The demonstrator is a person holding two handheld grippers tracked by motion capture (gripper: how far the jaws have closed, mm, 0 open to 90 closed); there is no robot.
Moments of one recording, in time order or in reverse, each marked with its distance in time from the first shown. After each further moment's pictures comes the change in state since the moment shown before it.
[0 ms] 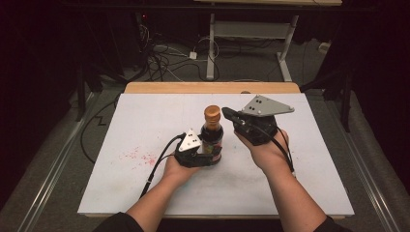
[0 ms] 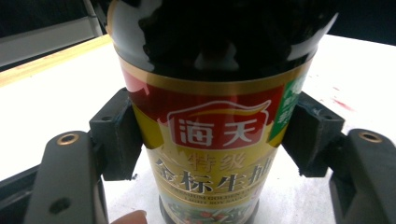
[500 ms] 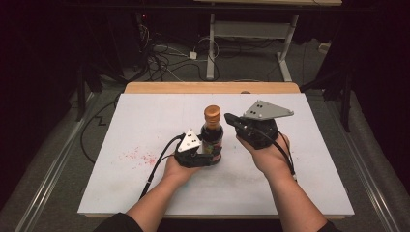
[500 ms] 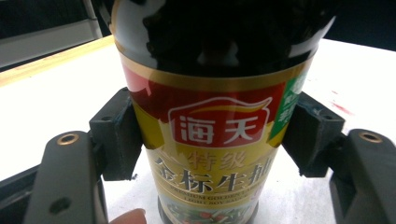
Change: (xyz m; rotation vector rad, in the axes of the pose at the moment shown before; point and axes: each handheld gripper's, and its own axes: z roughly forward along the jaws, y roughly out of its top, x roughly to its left) left arm 0.001 -0.001 -0.001 -0.009 -0.007 -0.009; right arm 0.001 -0.017 0.005 0.048 0.017 0.027
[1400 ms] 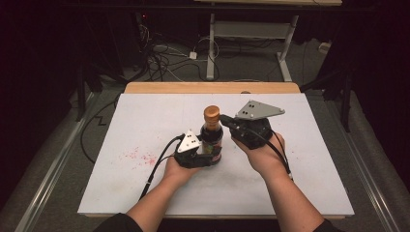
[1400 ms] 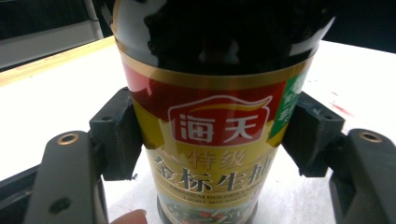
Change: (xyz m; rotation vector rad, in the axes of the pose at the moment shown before) left arm -0.001 -0.001 0.000 -0.026 0.001 -0.023; right arm 0.007 0.008 0.006 0.028 0.013 -0.032
